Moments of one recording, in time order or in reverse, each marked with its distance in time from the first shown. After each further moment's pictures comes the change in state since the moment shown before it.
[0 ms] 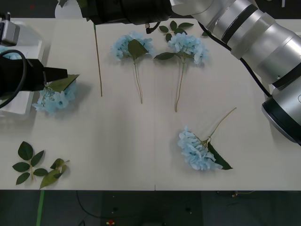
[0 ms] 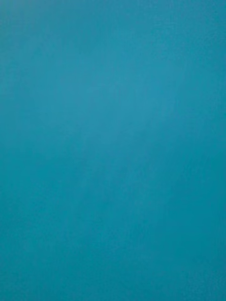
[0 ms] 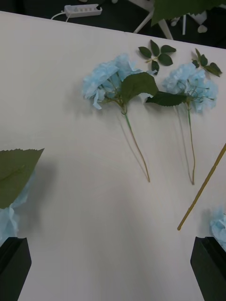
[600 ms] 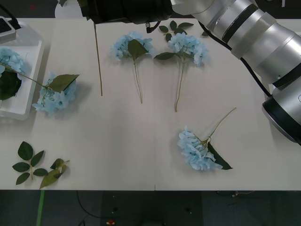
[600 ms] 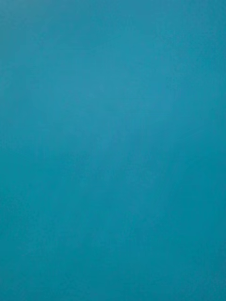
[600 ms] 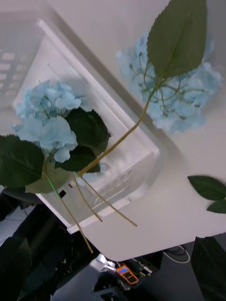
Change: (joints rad) right arm 0.000 -0.001 -0.003 -0.001 0.000 0.000 0.005; left arm -0.532 0.235 -0.326 0.114 -0.418 0.798 -0.456
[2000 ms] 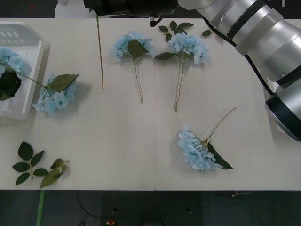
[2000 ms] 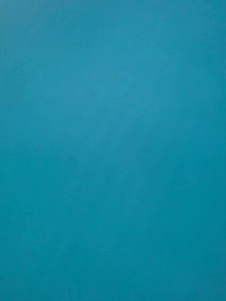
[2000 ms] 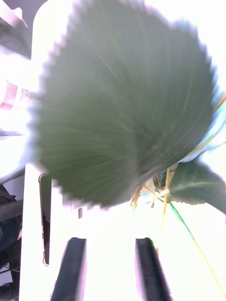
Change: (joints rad) right arm 0.001 -0.014 -0.035 -0.006 -0.004 0.001 0.030; left arm 0.280 -0.012 0.232 0.792 0.040 -0.943 0.038
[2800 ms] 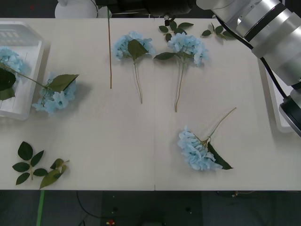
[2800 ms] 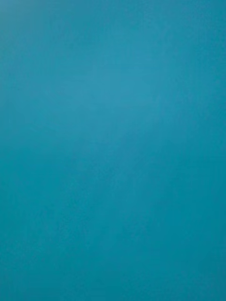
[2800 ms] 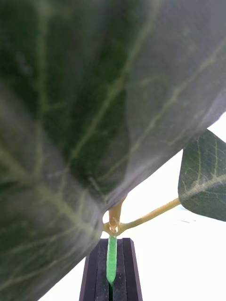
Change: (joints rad) right arm 0.064 -0.075 -0.039 -0.105 -0.035 0.026 0.008; left arm -0.003 -0.001 0.253 -0.163 0.326 0.284 0.010
